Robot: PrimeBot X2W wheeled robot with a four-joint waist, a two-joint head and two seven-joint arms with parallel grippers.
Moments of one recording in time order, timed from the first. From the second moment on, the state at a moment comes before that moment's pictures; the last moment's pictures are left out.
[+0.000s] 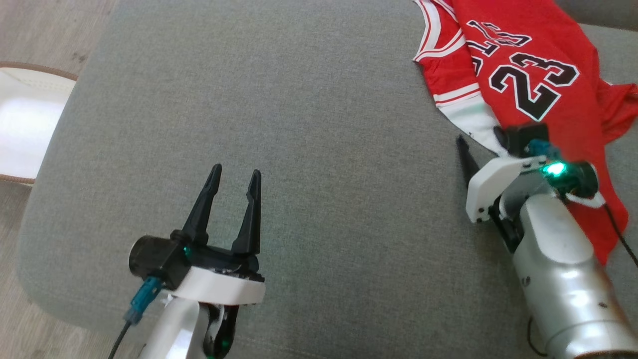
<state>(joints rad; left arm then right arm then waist) -0.18 0.05 -0.29 0.20 -0.29 -0.12 -0.26 -0.63 -0.06 0.00 0.90 -0.13 0.13 0.00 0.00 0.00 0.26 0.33</state>
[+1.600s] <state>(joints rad) -0.09 0.05 -0.28 0.21 -0.29 -0.11 -0.26 -0.69 -0.07 0.88 0.77 0.65 0.13 -0.15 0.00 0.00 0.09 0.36</state>
